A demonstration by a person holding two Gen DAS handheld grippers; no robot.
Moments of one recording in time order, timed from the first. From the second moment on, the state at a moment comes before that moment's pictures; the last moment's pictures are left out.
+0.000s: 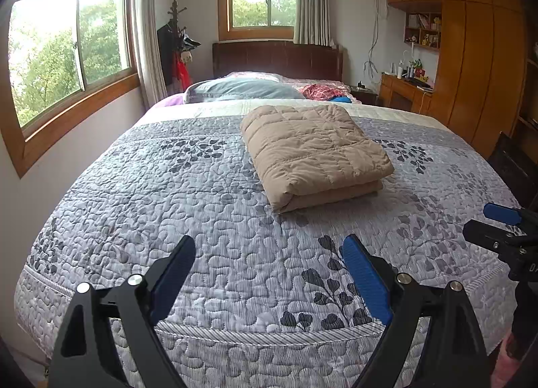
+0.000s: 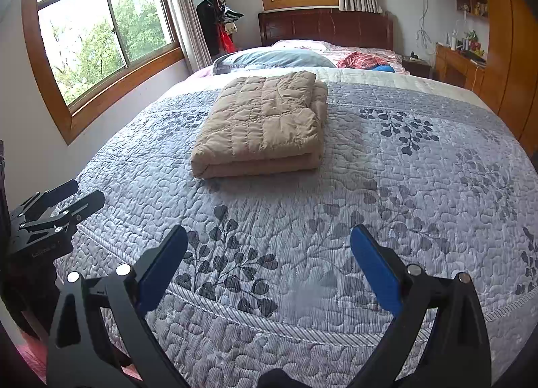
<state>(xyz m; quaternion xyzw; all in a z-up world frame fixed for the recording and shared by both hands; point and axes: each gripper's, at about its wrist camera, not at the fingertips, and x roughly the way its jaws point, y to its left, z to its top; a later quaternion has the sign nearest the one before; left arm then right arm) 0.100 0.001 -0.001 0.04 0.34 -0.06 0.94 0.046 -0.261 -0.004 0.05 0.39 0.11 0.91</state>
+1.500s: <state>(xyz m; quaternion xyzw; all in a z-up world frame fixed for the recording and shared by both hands) 0.106 0.006 -0.006 0.04 0.35 -0.07 0.93 0.049 -0.259 -0.006 0.05 0.39 0.12 0.91</state>
